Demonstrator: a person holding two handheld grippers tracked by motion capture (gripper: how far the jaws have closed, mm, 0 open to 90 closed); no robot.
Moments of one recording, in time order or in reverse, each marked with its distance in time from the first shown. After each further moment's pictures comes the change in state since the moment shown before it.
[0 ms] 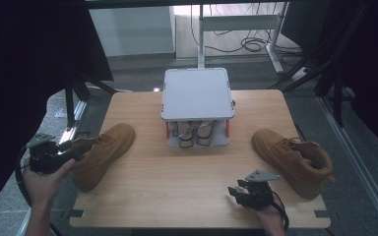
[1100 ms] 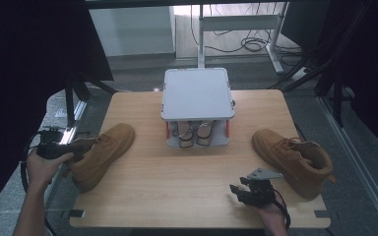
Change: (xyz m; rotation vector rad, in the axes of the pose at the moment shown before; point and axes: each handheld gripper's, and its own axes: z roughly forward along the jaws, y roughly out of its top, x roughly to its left) left arm 0.042 0.010 0.060 0.339 -0.008 0.013; right arm -0.005 0.004 -0.005 -0.016 -0.028 0.001
